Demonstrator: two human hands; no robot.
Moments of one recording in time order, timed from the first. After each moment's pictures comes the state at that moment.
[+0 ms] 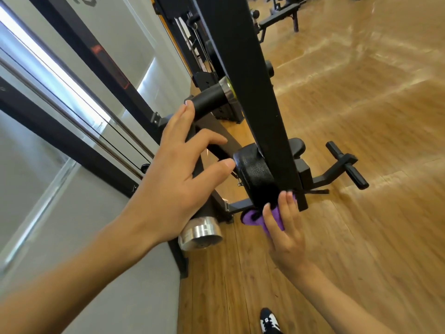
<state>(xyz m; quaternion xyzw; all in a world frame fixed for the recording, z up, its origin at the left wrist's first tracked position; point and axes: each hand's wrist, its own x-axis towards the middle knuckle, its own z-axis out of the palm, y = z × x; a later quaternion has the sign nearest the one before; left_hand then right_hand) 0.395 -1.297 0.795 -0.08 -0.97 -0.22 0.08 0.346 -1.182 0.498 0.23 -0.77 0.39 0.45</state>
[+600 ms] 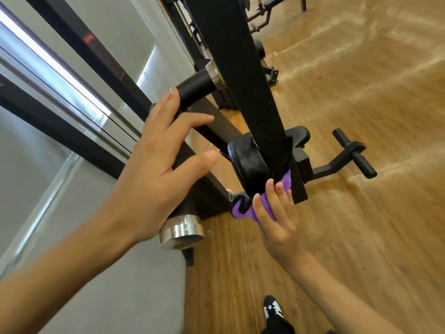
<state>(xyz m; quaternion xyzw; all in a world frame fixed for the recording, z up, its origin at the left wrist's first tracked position) 0.391 -1.291 0.795 -0.07 -0.97 -0.20 0.09 0.330 -1.184 0.489 0.26 -0.75 0.39 0.47</state>
